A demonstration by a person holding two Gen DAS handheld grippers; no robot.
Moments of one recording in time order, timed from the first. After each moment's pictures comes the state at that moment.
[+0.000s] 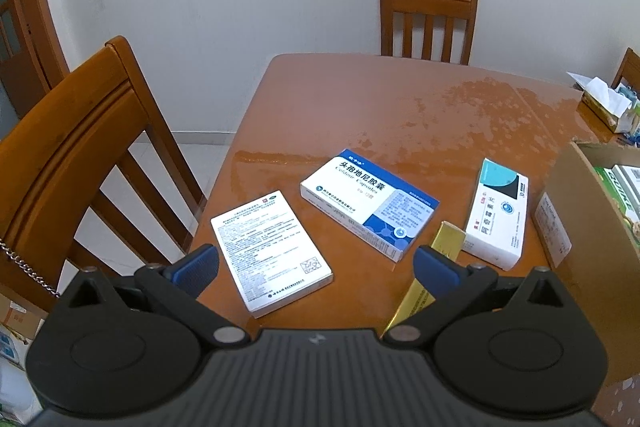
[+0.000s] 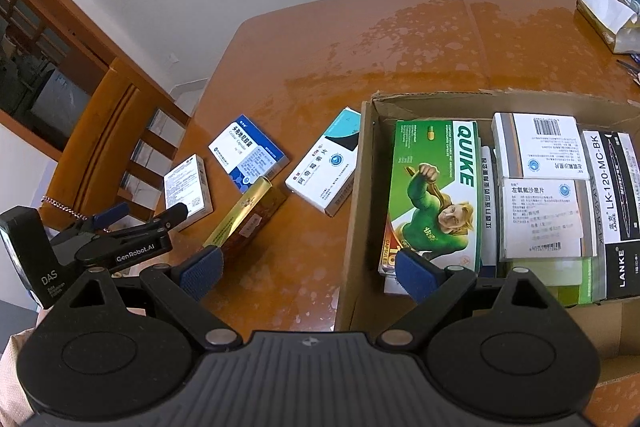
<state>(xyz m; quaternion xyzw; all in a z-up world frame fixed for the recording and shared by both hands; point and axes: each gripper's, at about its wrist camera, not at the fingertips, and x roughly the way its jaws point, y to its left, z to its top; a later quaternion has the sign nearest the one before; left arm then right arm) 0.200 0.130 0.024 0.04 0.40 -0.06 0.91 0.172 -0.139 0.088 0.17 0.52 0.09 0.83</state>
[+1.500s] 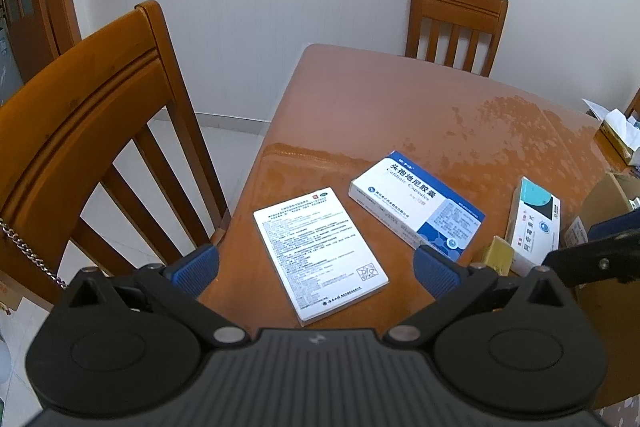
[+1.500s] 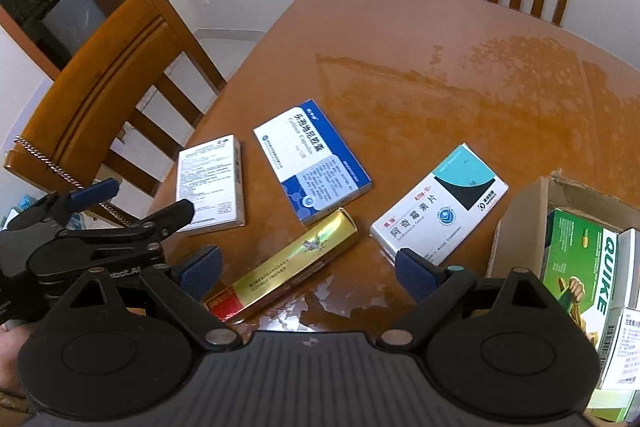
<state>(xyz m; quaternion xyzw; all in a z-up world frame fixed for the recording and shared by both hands) 0.219 0.180 0.010 -0.01 0.41 -0.04 0.91 0.266 -0.023 0.051 0.04 0.54 0.14 0.83</state>
